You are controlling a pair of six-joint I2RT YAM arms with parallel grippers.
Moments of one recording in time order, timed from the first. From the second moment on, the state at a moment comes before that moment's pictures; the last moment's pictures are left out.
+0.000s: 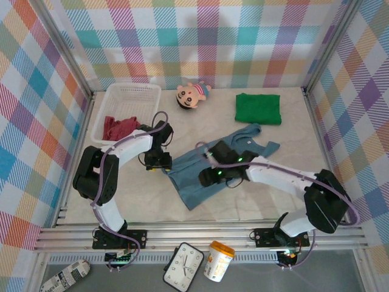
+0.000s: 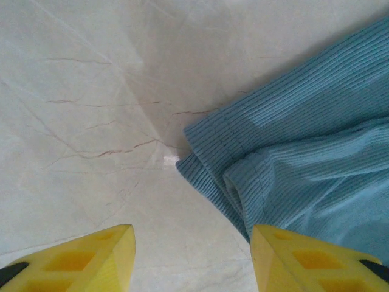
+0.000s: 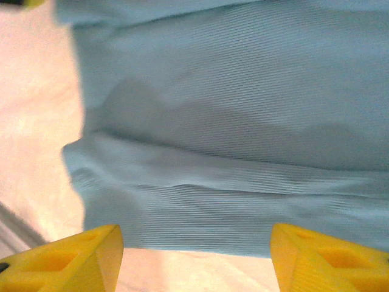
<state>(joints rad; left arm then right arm) -0.44 1.76 1.20 -0.97 0.03 -0.45 0.90 1.46 0.94 -0.56 -0.14 0.41</state>
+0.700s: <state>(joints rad) -0.43 1.84 1.18 -0.83 0.08 -0.47 1.23 1.80 1.05 -0.45 0.10 0.30</state>
